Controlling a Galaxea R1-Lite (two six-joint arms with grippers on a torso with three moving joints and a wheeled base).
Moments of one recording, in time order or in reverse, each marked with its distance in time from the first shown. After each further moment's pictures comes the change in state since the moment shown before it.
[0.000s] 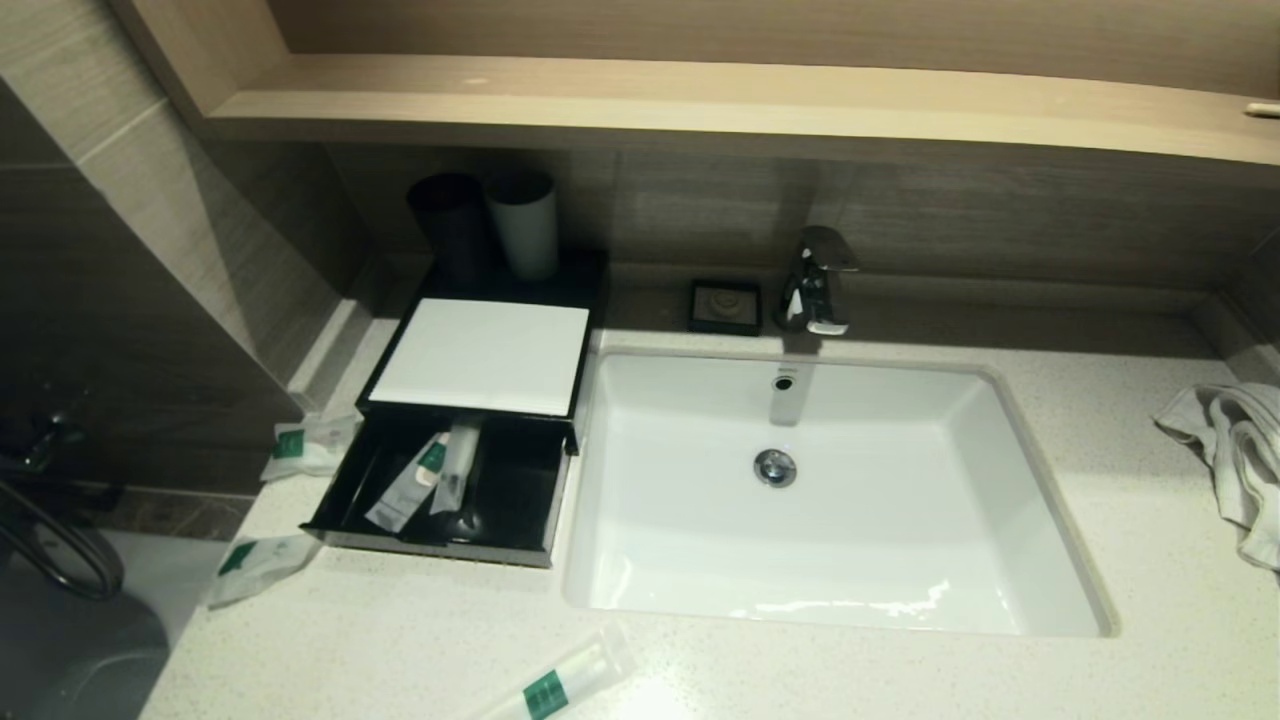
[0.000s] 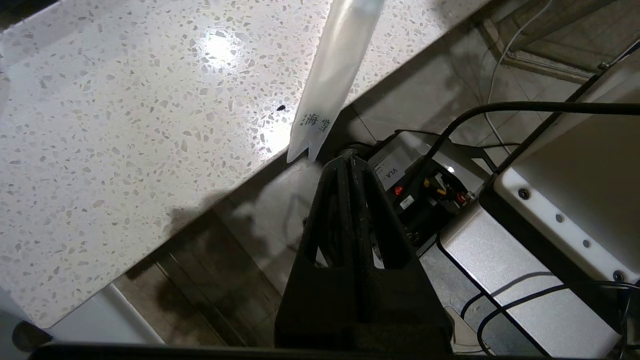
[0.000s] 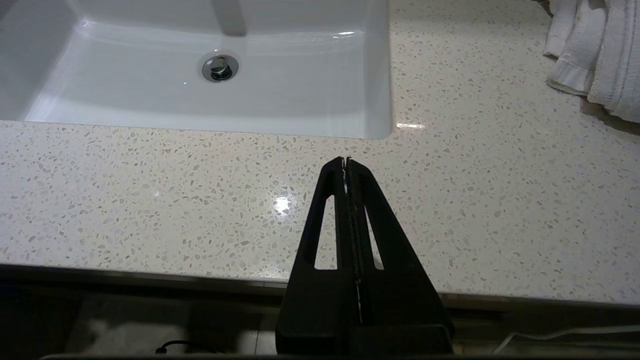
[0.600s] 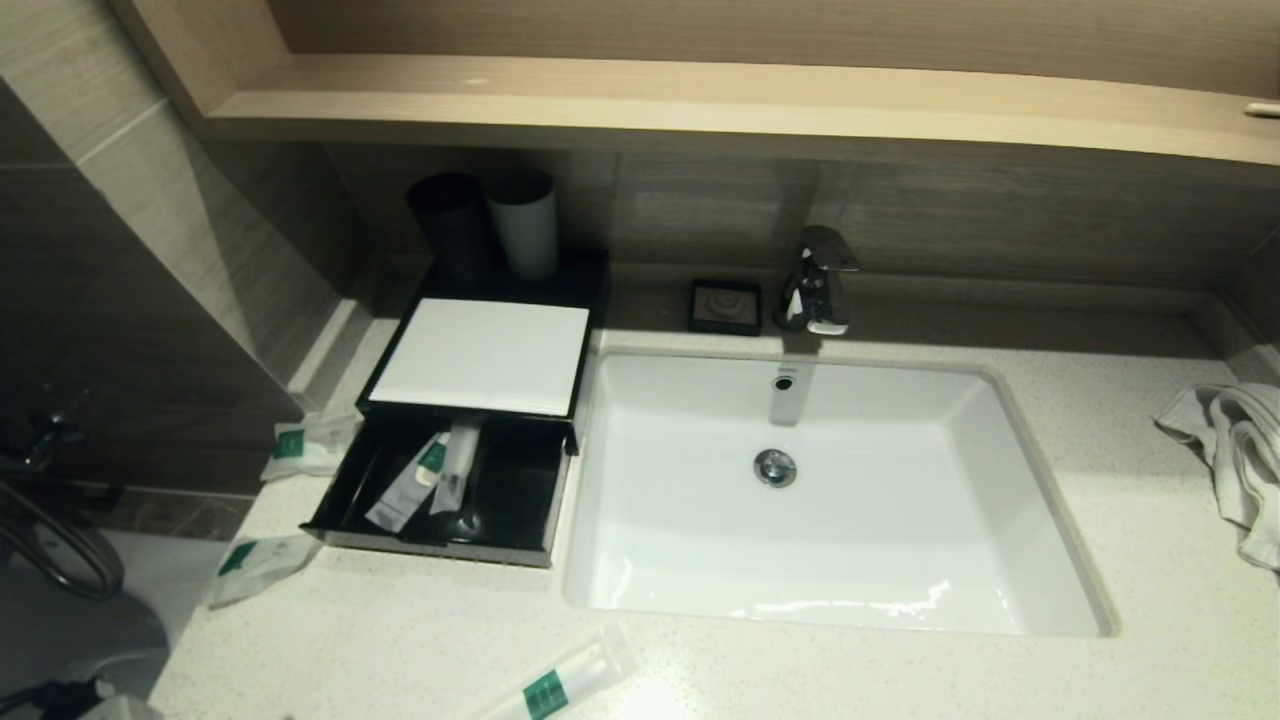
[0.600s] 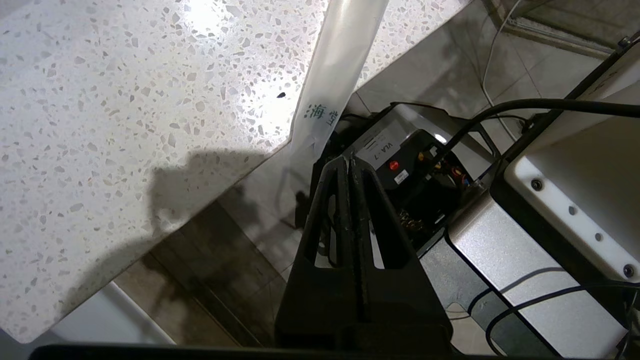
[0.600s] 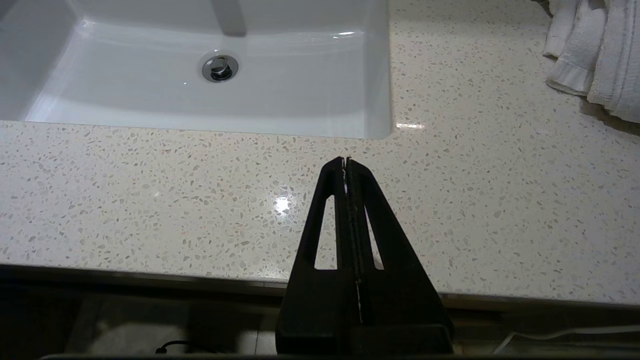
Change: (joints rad) left arm -0.006 0.172 0.014 -0.078 0.008 0.018; right arm 0.000 0.000 0.000 -0.001 0.000 0.000
